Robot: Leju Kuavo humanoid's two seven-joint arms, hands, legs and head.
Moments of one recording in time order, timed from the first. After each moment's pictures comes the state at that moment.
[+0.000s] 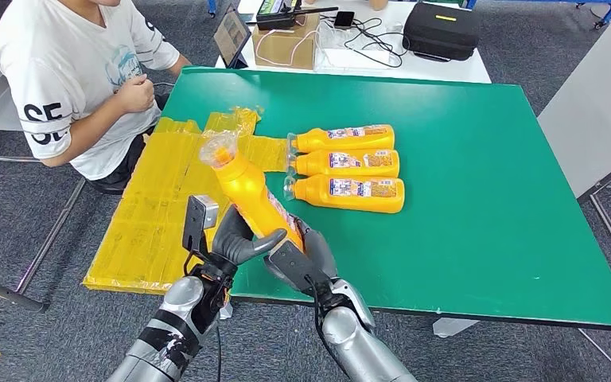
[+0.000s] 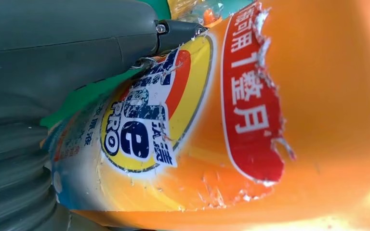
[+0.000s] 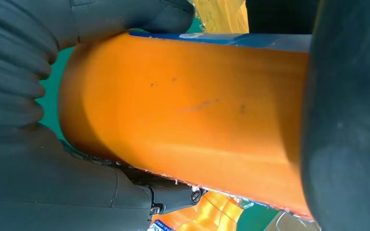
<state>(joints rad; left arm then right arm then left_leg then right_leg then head) -0.32 -0.19 -0.25 -1.04 0.22 -0.08 -0.34 -0.33 0.27 0.45 -0.89 0.42 -0.25 -0.25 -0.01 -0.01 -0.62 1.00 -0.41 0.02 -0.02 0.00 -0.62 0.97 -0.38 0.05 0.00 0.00</state>
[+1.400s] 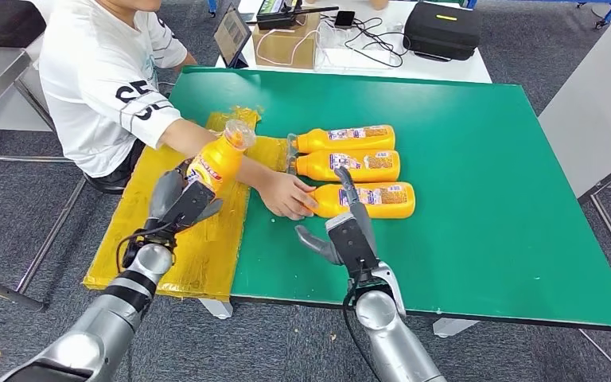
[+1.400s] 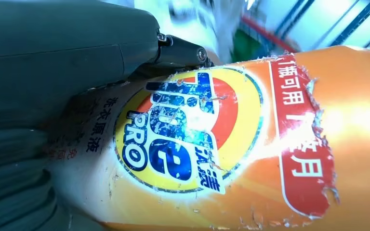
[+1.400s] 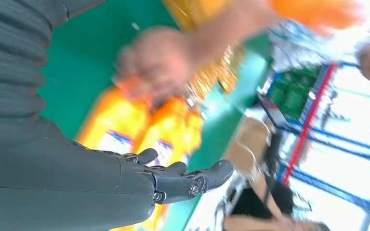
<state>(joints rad) -0.55 0.01 -0.16 -0.75 -0.54 0.43 -0.36 -0.28 0.19 0.34 -1.20 0.28 -0.32 -0.31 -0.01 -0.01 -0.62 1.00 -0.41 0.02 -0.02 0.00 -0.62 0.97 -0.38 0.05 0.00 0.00</state>
